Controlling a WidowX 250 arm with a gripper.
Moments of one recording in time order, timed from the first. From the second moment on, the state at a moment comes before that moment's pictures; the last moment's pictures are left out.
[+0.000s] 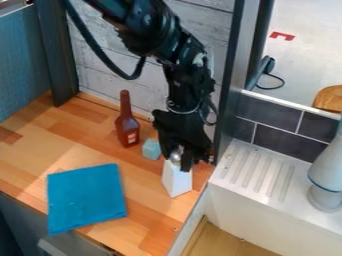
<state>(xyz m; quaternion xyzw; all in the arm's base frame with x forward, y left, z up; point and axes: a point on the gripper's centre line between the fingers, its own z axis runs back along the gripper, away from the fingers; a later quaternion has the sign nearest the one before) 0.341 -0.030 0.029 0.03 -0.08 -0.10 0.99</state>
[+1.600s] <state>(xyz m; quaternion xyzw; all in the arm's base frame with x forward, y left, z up) 0.360 0.093 0.179 0.02 -0.20 0.05 0.98</state>
